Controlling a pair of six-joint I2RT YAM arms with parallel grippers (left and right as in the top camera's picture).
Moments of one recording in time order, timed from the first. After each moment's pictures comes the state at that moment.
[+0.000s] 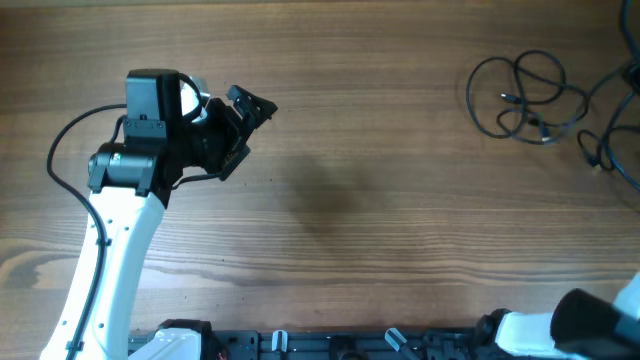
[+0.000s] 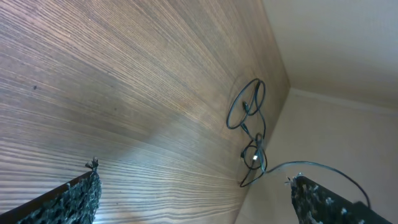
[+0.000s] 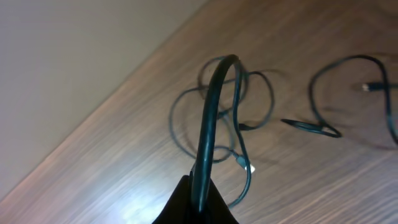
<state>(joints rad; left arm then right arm) -0.08 1.31 1.19 -0.76 0.57 -0.94 -0.47 1.59 1.95 -1.22 -0.18 0.35</state>
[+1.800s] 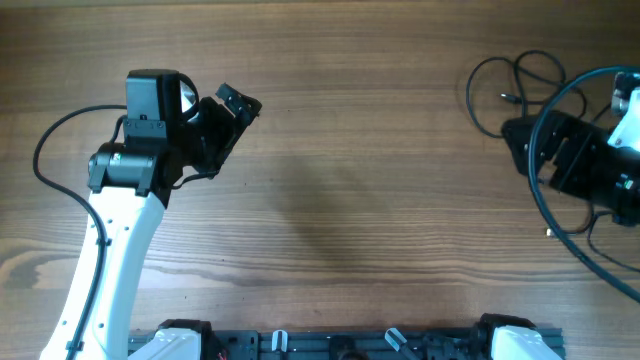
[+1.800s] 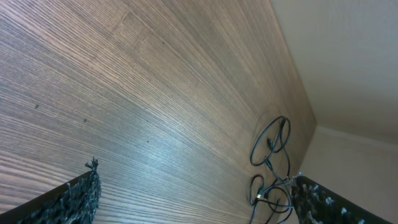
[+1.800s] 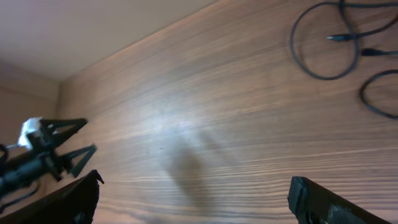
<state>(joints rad) -0.08 1.31 1.19 -0.76 0.38 -0.94 -0.13 1.22 1.97 -1.58 -0.38 0.30</state>
